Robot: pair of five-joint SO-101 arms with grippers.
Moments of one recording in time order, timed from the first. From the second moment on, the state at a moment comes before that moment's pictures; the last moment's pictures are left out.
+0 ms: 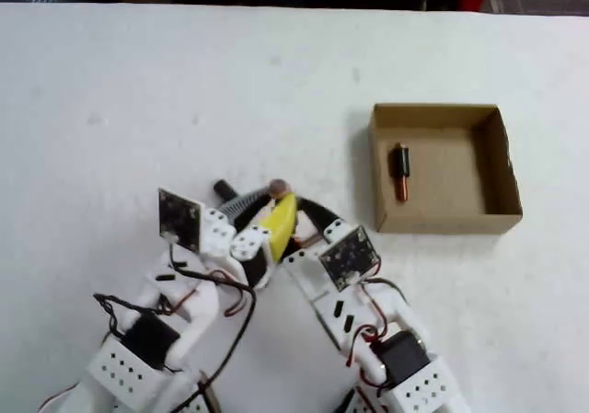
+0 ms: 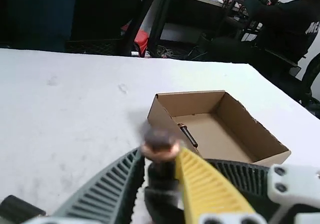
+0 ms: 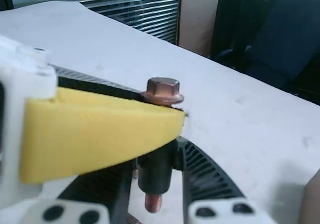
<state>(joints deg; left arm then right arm) 28.3 -84.7 87.6 21.7 21.4 -35.3 -102.1 96.4 25.0 9.1</state>
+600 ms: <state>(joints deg) 24.9 -83.8 87.6 22.2 23.5 -35.3 -102.2 96.4 24.6 9.4</state>
